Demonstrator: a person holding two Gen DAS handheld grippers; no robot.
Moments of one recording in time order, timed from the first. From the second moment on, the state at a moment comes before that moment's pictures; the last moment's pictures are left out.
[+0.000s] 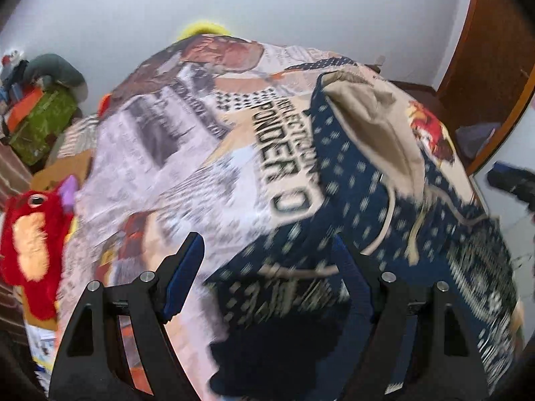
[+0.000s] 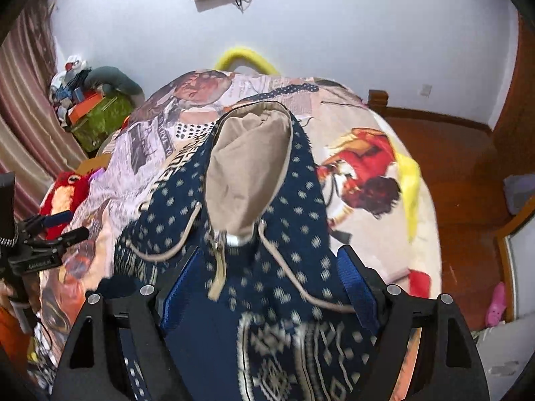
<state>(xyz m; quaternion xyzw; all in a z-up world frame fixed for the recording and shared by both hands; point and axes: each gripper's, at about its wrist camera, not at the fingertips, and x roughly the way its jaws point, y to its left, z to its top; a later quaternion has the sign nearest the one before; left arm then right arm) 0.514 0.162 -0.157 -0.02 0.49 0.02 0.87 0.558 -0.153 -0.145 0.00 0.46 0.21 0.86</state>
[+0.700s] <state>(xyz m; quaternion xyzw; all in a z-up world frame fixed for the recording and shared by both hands) 0.615 0.137 -0.231 -0.10 0.48 0.00 0.87 0.670 -0.145 -0.264 0.11 0.53 0.17 0.82</state>
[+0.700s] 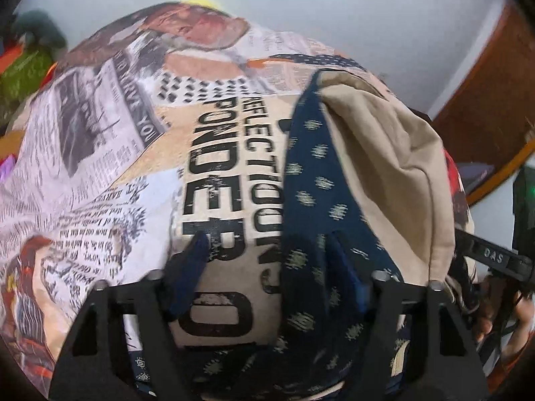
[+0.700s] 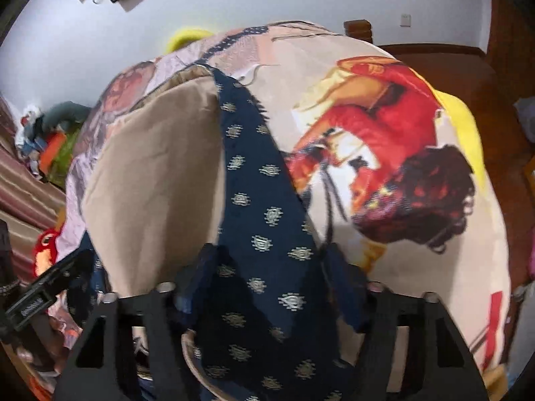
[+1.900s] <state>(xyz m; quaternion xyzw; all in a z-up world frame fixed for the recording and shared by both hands) 0.426 0.106 -0.157 -0.01 0.49 -0.09 0.86 0.467 -0.138 -0.146 -0.05 0.45 0.30 0.84</state>
